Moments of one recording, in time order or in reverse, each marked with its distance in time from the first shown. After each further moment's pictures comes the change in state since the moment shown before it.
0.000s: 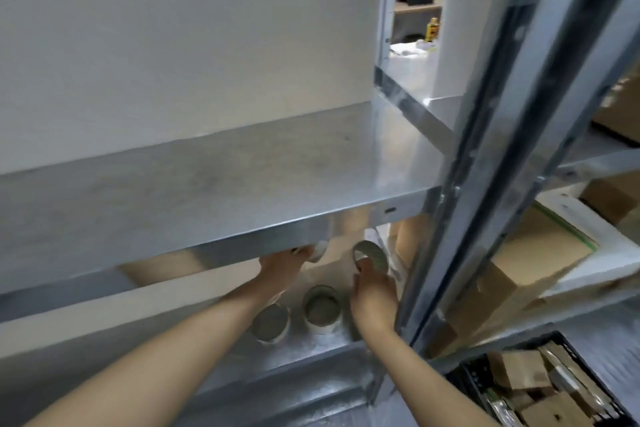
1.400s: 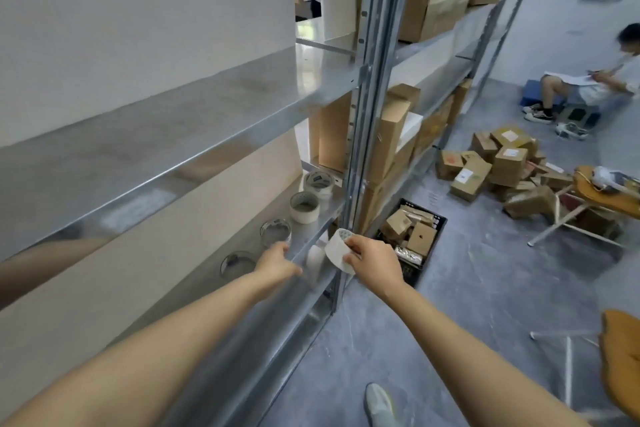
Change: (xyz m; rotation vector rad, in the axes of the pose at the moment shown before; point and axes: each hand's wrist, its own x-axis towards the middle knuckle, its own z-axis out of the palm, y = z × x) left_hand -0.135 -0.159 -0.108 0.219 -0.659 0.219; right_hand -0.286 -0.160 -0.023 -0.063 0.091 0.406
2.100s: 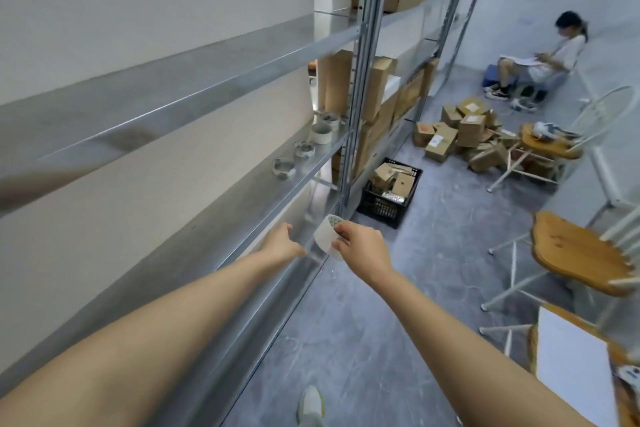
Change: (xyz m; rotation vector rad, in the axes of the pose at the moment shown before) left_hand -0.325 -0.186 -0.034 0.005 -0.080 0.125; right_hand -0.373 -0.151 0.060 0.048 0.111 0.042
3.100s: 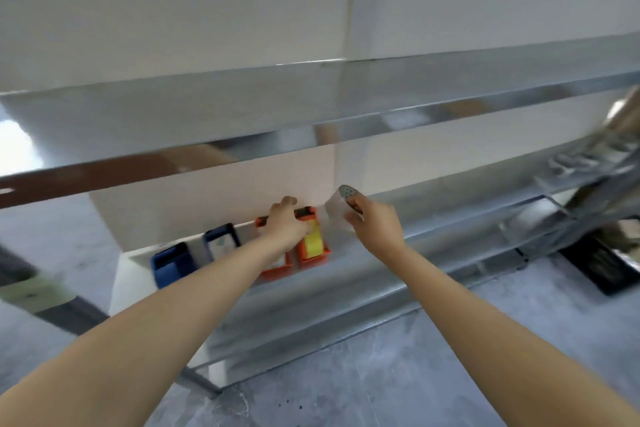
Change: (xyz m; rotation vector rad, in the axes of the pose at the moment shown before) left_hand -0.482 -0.365 -0.286 -0.153 0.665 -0.367; right_hand -0.337 -0.449 0.208 0.060 -0.303 -0.674
